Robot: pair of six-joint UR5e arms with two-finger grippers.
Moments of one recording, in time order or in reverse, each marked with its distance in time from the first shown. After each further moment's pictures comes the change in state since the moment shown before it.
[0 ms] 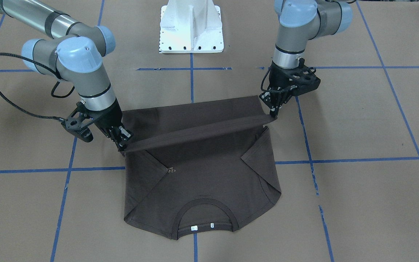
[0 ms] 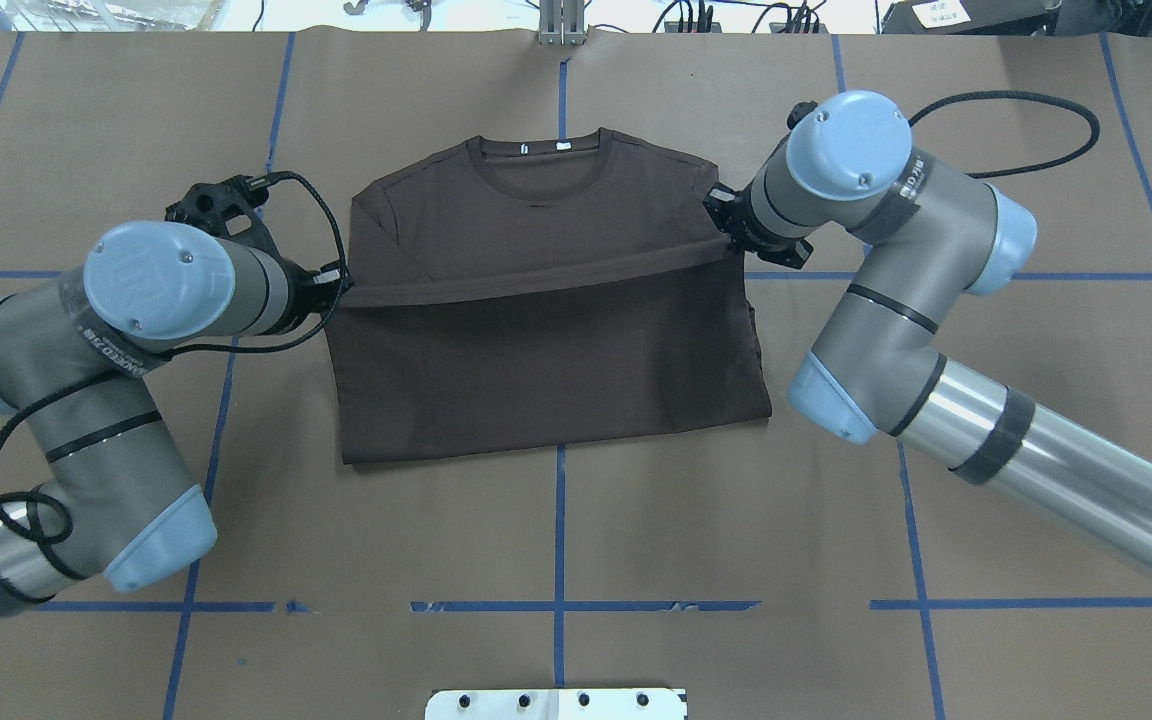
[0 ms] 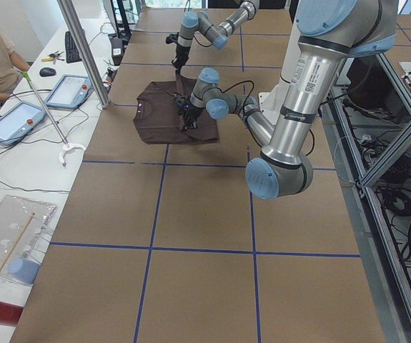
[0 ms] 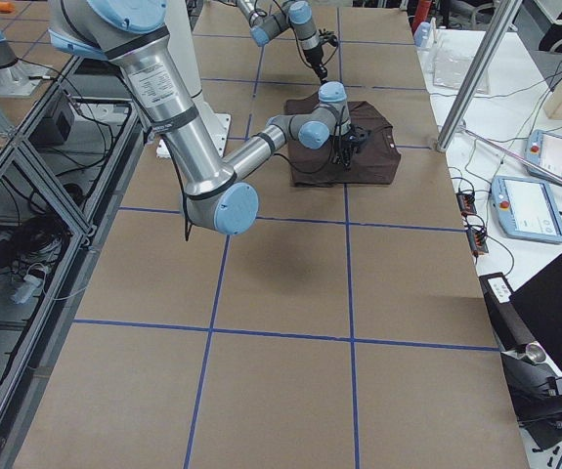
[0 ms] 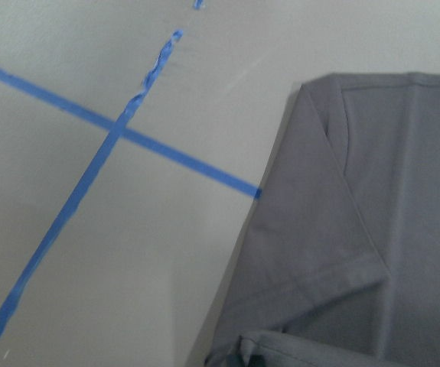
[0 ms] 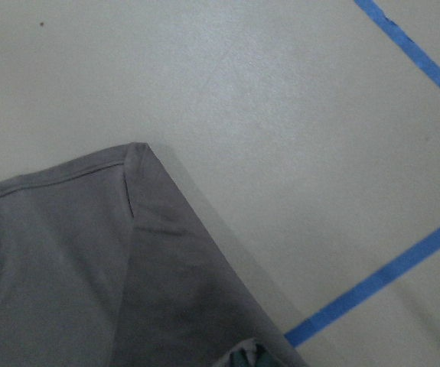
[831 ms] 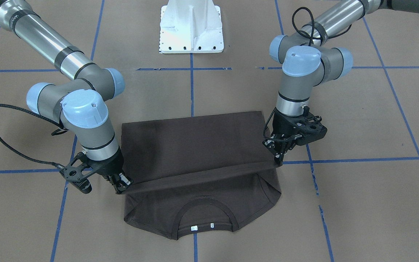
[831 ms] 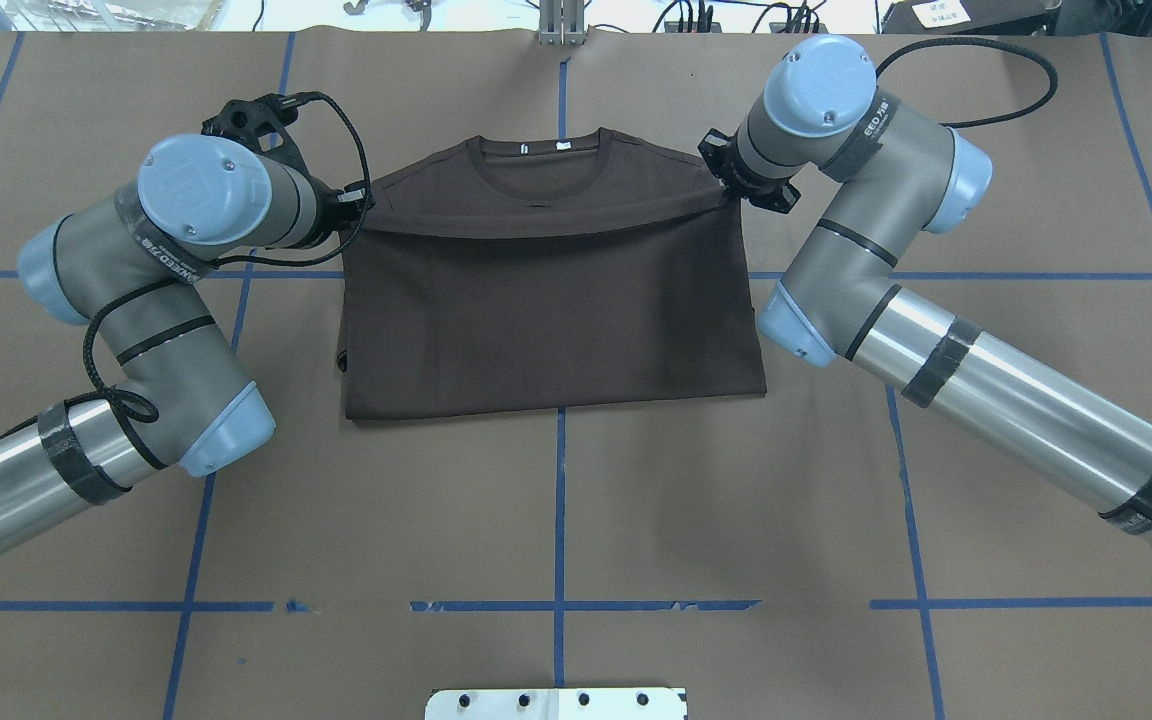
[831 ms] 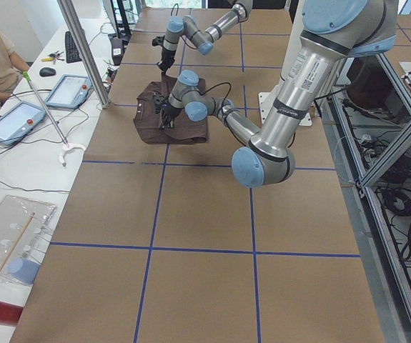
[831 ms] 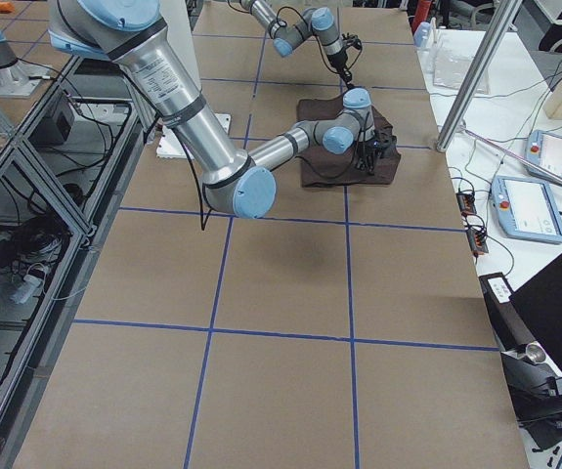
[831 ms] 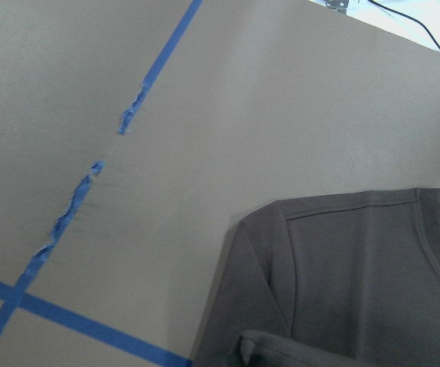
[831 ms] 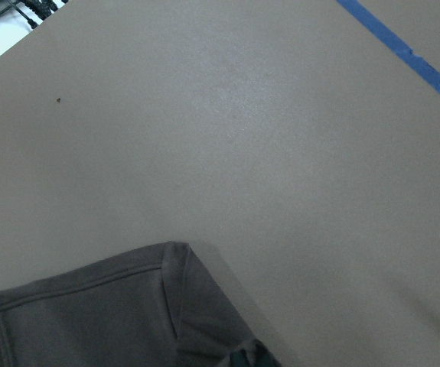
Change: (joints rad) left arm -0.078 -0.134 0.233 -0.138 0.003 0.086; right arm 0.053 0.112 -0.223 0.092 -0.009 -0.005
